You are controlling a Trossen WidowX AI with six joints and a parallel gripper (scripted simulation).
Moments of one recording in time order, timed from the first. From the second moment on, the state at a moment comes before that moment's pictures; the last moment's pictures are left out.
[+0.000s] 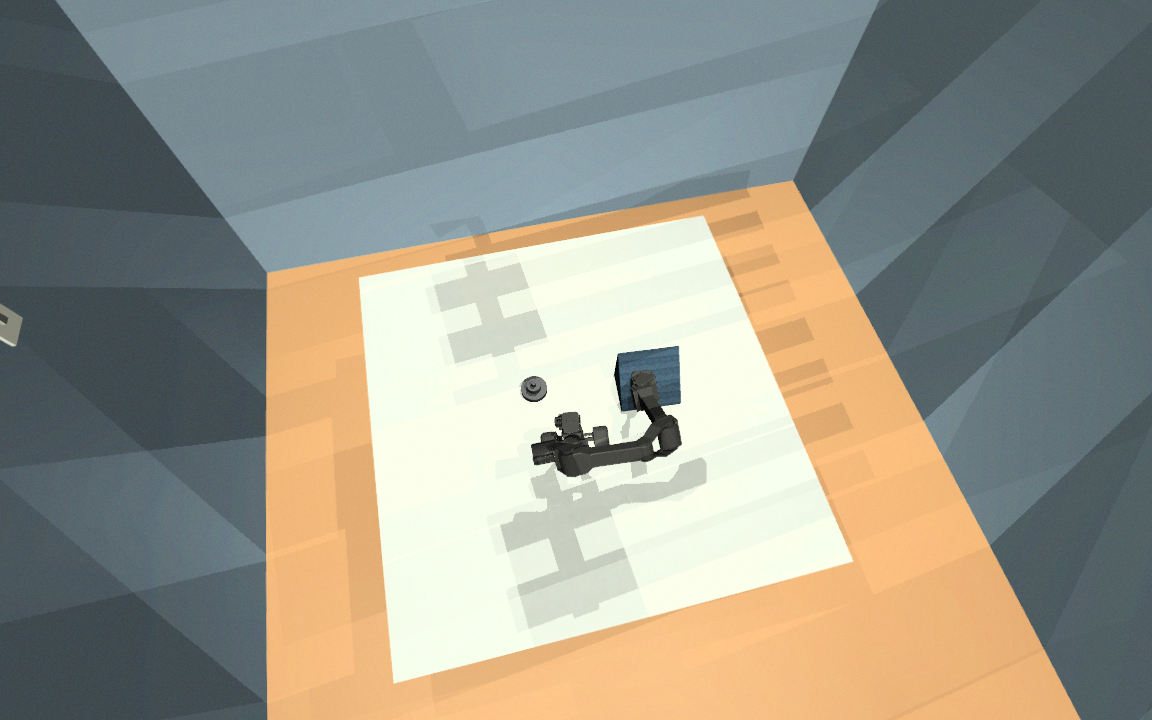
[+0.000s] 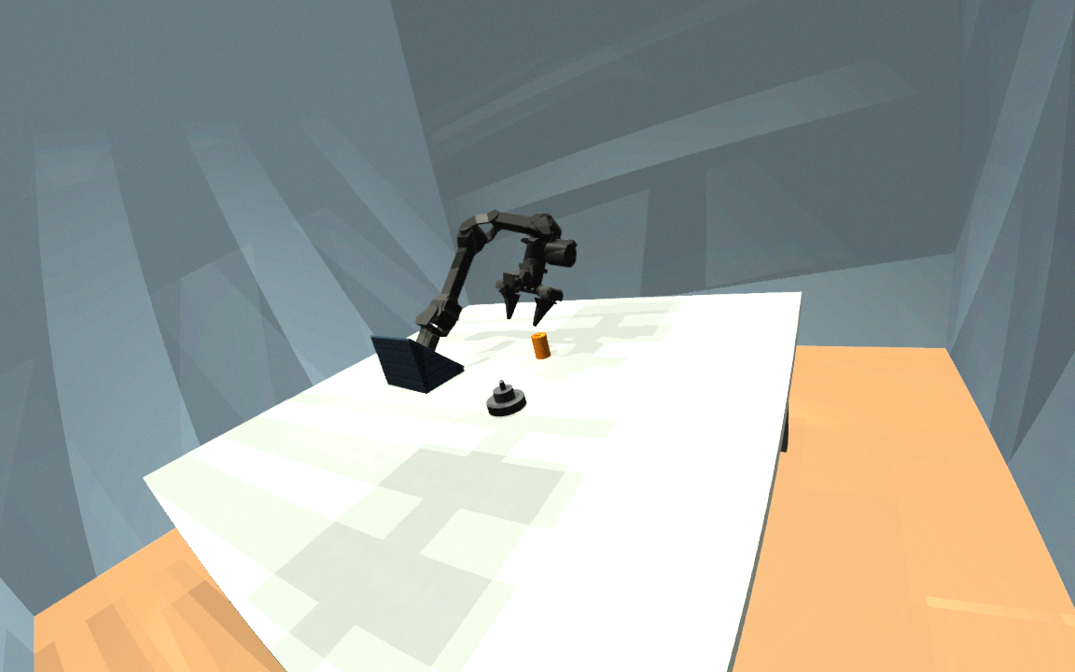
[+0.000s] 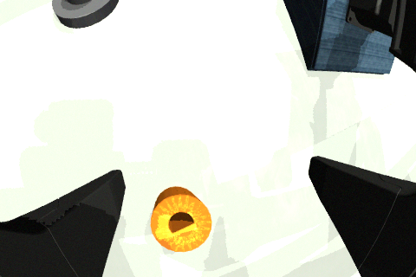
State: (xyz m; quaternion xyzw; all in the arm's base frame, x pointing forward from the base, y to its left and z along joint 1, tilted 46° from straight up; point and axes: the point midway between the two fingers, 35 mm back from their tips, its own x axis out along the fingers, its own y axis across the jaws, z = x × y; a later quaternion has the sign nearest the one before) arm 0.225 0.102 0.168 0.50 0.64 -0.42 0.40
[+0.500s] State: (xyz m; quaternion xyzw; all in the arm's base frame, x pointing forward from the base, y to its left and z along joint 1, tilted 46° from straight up) arm 0.238 0.098 0.195 0.62 0.69 -0.24 0.30
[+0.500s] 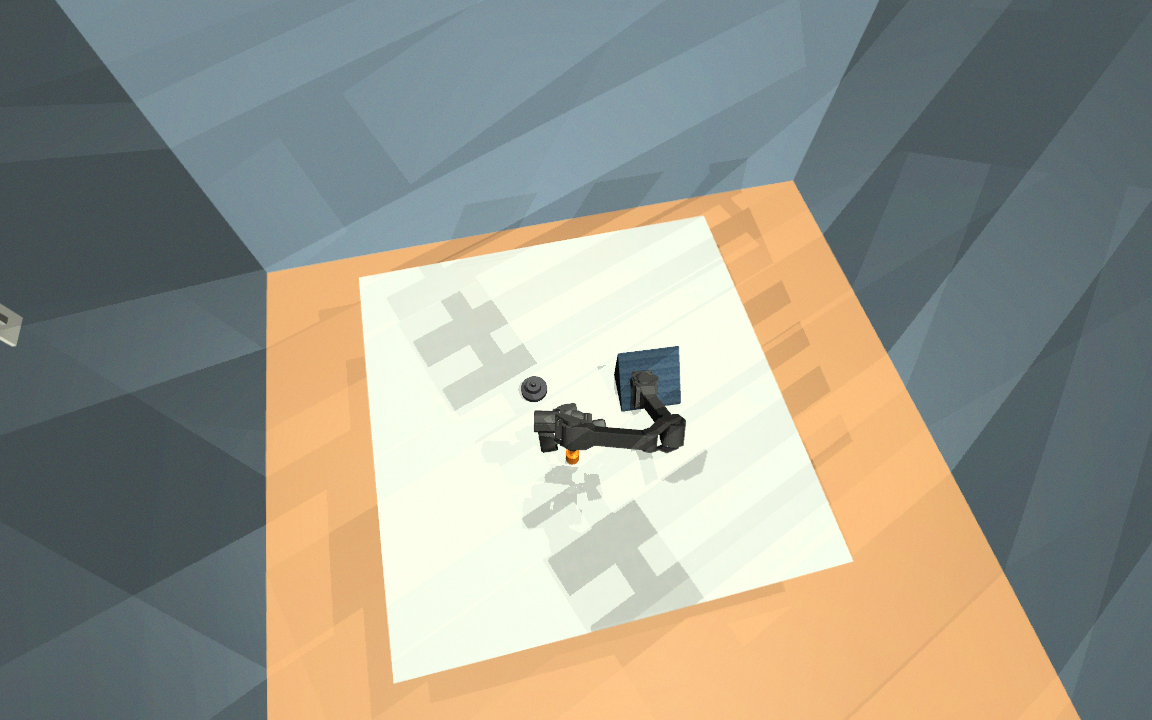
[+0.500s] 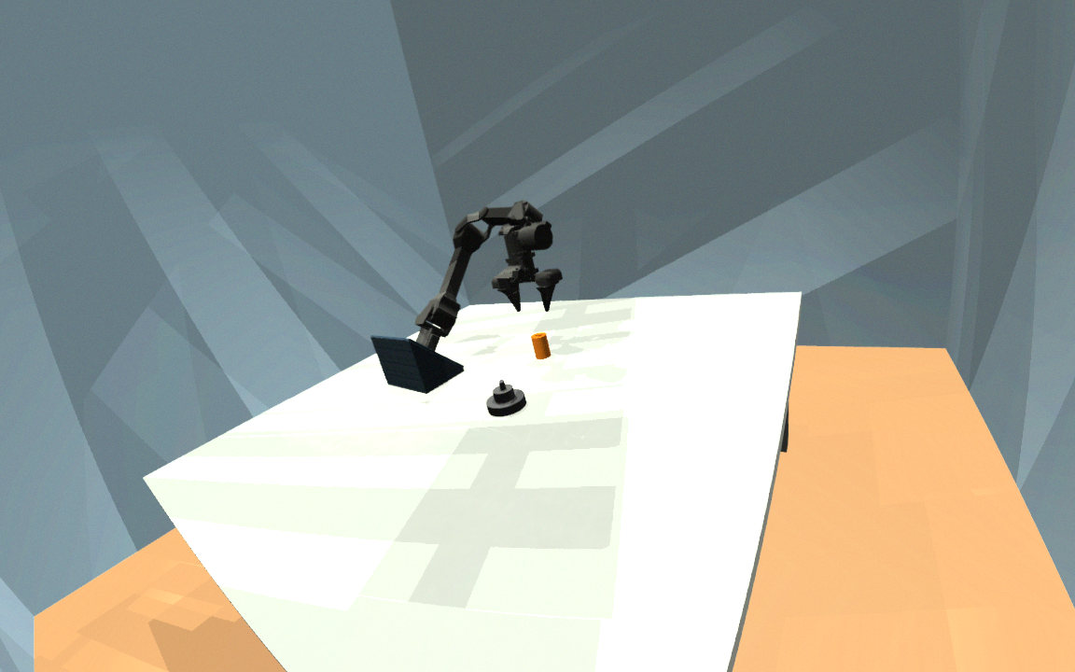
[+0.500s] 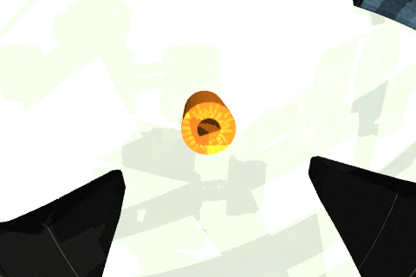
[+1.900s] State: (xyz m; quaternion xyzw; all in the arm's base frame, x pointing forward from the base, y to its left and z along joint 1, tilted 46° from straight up) arm 0.238 0.126 0.168 0.23 0.65 0.32 0.65
